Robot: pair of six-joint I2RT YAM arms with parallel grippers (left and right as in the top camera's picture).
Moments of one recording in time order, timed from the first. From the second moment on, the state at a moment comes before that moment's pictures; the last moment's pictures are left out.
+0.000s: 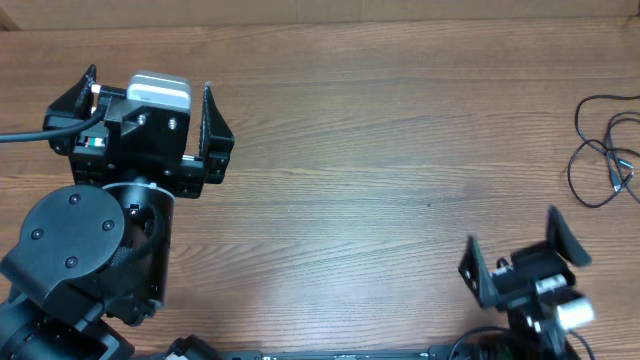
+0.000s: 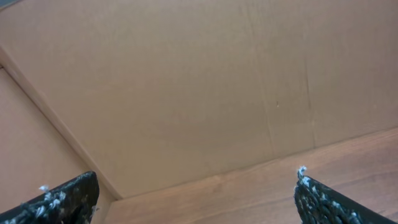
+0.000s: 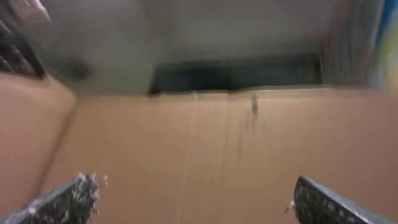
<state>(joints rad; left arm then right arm) -0.65 1.02 1.71 -0.79 -0.68 0.26 0.10 0.01 0.02 0.74 -0.22 0.08</state>
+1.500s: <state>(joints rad) -0.65 1.02 1.70 -0.78 -0.50 0.27 0.10 0.02 0.02 -0.02 0.13 0.07</state>
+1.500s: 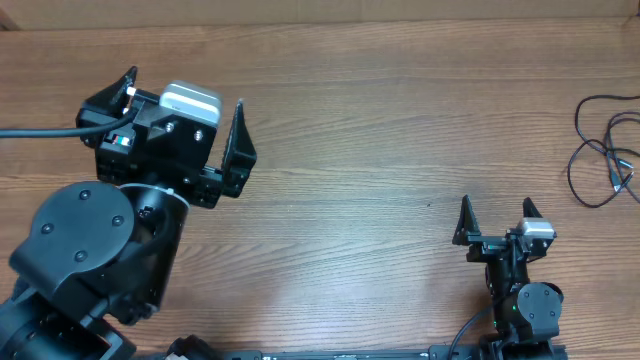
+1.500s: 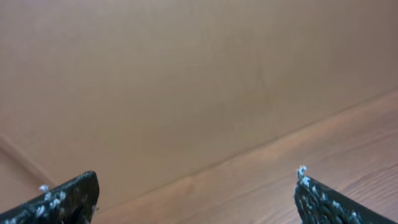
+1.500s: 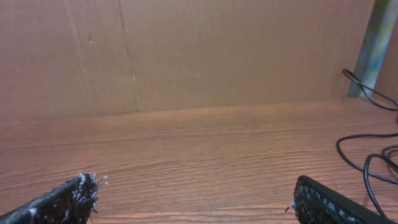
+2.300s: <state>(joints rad) -0.56 1.10 1.69 0.63 0.10 0.26 0.10 0.02 0.02 -0.02 0.13 0.07</state>
